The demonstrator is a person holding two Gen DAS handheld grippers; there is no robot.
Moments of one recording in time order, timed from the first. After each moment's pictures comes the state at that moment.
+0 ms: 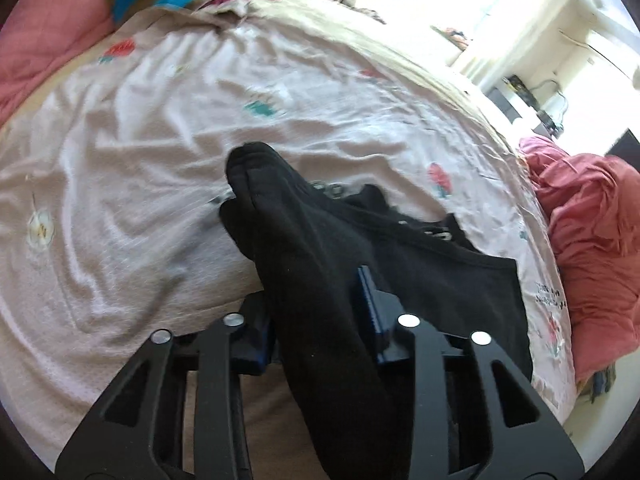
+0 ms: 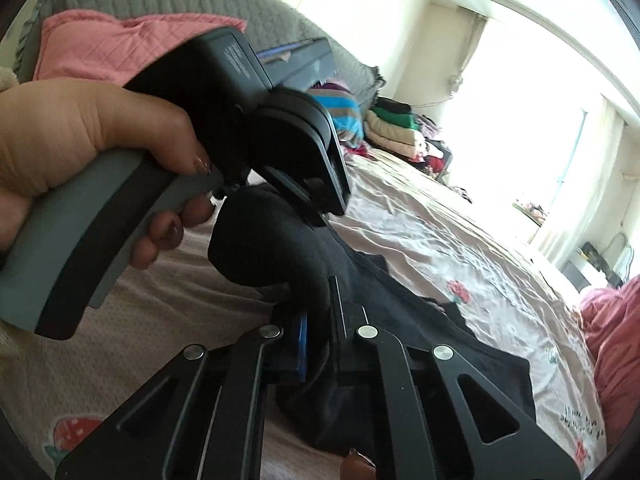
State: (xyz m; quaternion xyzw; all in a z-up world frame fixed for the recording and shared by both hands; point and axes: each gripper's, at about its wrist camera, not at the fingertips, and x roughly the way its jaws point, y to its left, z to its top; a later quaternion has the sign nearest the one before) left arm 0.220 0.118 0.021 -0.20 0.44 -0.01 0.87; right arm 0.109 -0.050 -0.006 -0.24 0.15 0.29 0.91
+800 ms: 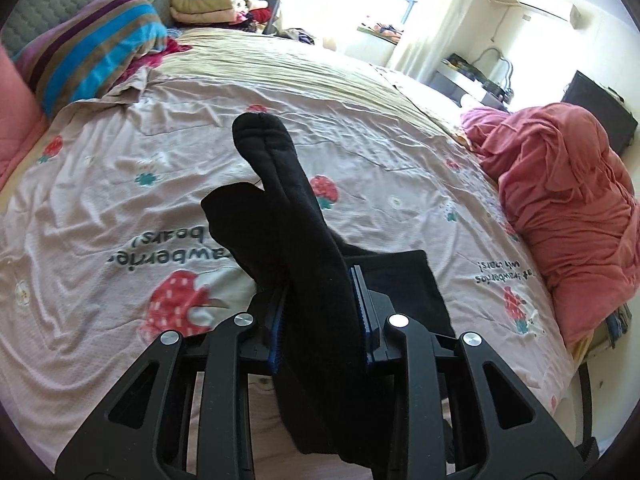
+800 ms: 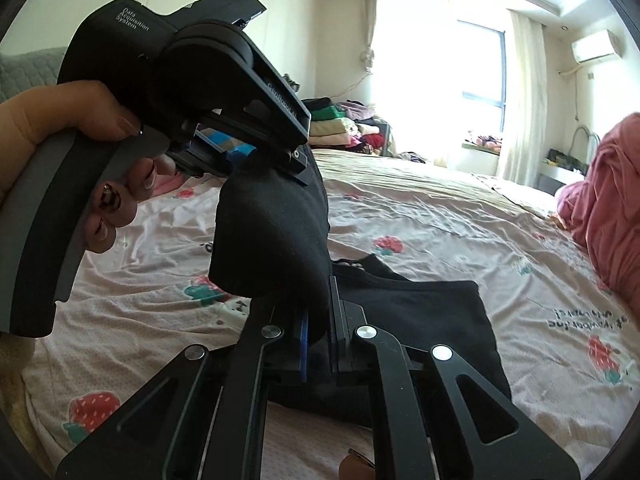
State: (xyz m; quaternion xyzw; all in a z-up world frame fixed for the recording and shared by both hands) left arm 0.219 -0.010 0.095 -0.12 0.40 -0.09 0.90; right arm 0.110 -0.174 0.019 -0.07 0.17 0.23 0.96
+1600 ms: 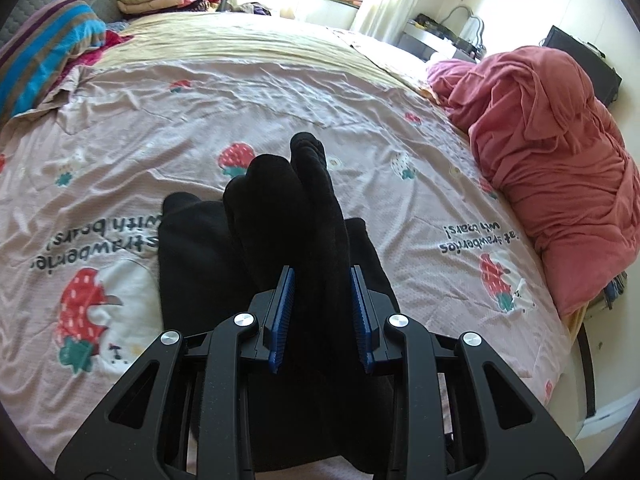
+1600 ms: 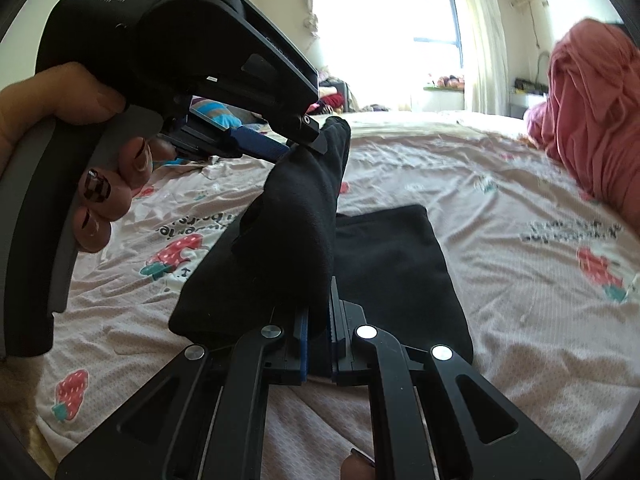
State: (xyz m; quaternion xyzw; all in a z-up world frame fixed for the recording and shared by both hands) left arm 0.248 -0.114 0.065 -0.08 0.44 -0.14 0.88; right arm 0.128 -0.250 -0.013 0.02 0.25 0.18 0.95
